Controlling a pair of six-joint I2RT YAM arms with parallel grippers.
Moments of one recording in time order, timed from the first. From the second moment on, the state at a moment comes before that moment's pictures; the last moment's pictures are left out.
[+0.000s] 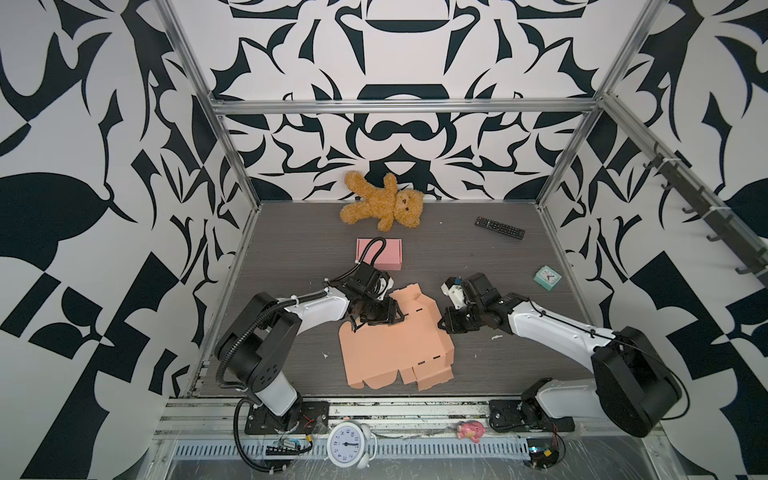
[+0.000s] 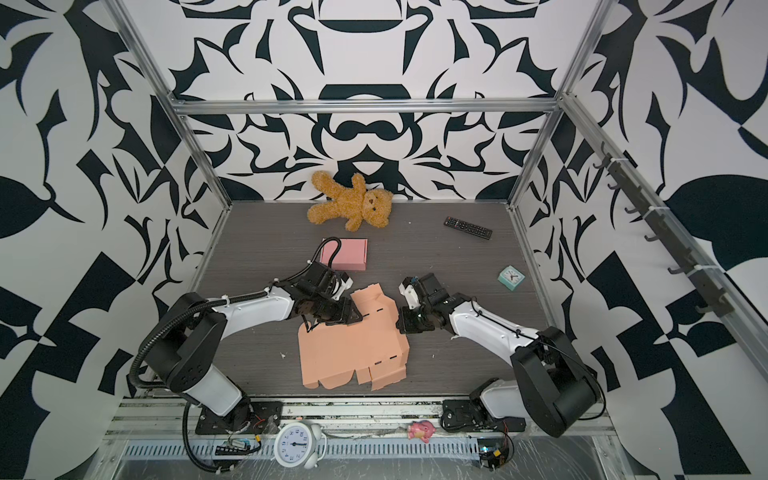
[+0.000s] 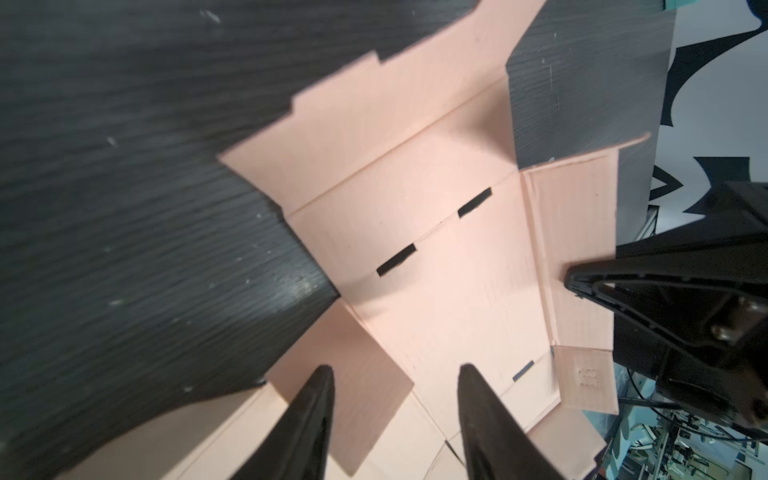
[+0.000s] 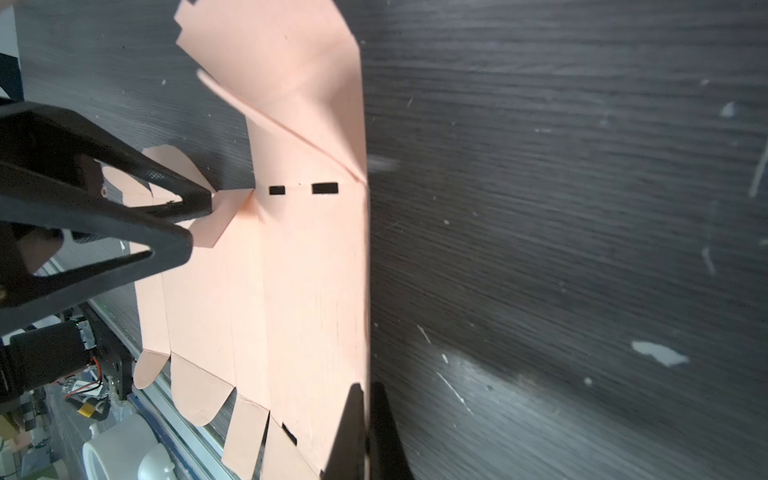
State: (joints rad) left arm -0.66 1.63 0.84 -0.26 0.52 -0.55; right arm 0.53 1.34 0.67 -0.40 -0.40 0.44
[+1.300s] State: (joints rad) left arm -0.27 1.51 0.77 -0.04 0.74 -0.67; right arm 1.11 1.62 1.26 -1.02 0.61 0.31
